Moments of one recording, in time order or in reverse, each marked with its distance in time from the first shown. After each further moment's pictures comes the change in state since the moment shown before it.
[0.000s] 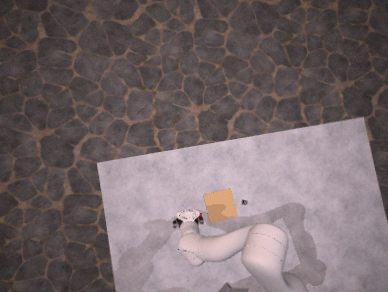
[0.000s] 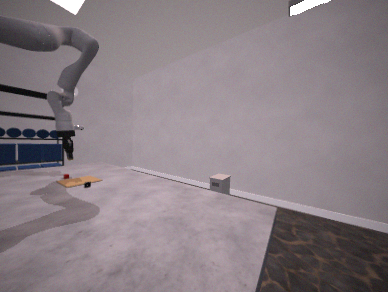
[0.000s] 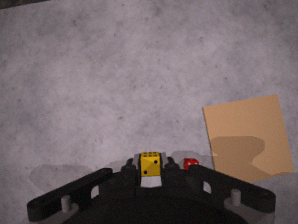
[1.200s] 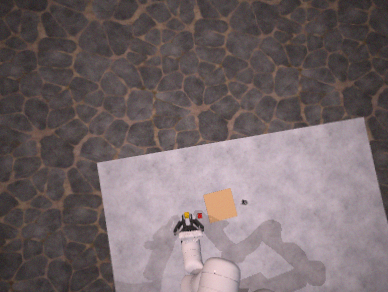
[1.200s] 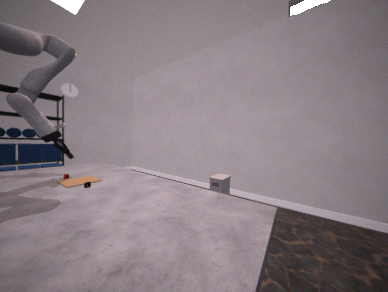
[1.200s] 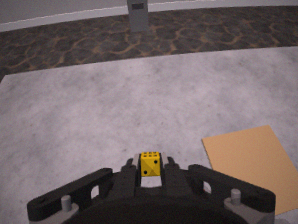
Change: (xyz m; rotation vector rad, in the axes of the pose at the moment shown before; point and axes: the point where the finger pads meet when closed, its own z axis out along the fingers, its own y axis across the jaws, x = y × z) arm -0.001 -0.001 -0.004 0.010 0.469 0.015
